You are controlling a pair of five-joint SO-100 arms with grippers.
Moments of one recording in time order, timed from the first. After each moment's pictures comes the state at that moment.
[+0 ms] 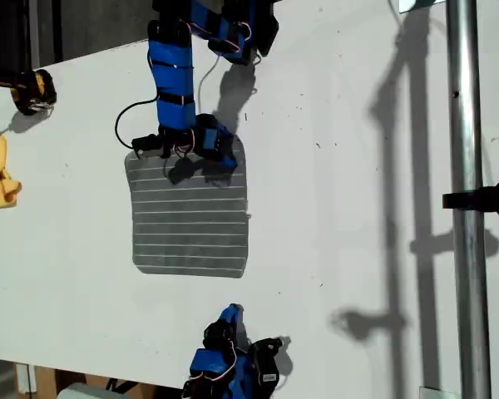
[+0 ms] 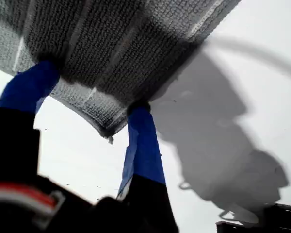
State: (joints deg) arm 0 -15.7 198.7 178.4 75.1 -88.1; arm 1 17.5 83.0 109.7 69.2 66.4
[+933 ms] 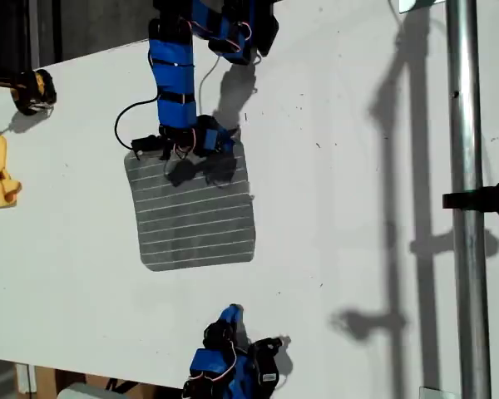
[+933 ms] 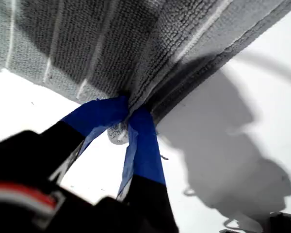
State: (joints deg) arm 0 -15.7 198.7 178.2 75.1 -88.3; arm 1 16.5 84.2 109.7 68.0 66.4
